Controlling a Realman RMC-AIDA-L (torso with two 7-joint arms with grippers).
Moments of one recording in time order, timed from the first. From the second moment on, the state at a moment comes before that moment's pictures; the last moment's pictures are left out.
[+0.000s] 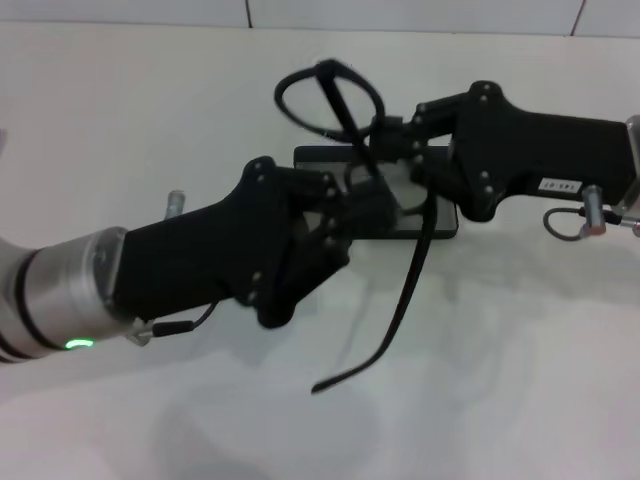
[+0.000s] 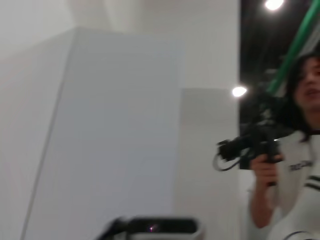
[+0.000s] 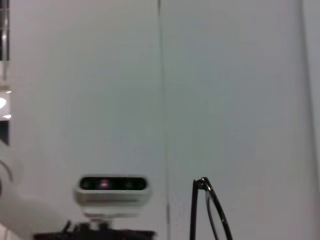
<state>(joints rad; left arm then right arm) -0.48 -2.09 1.28 0.35 1.12 1.96 -0.94 0.53 2.03 -1.35 -0.77 -1.20 -1.55 1.23</state>
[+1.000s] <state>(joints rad) -0.55 -2.10 1.42 0.31 1.13 1.94 -0.87 0.58 2.03 -1.27 -0.57 -0.81 -1.81 1.00</state>
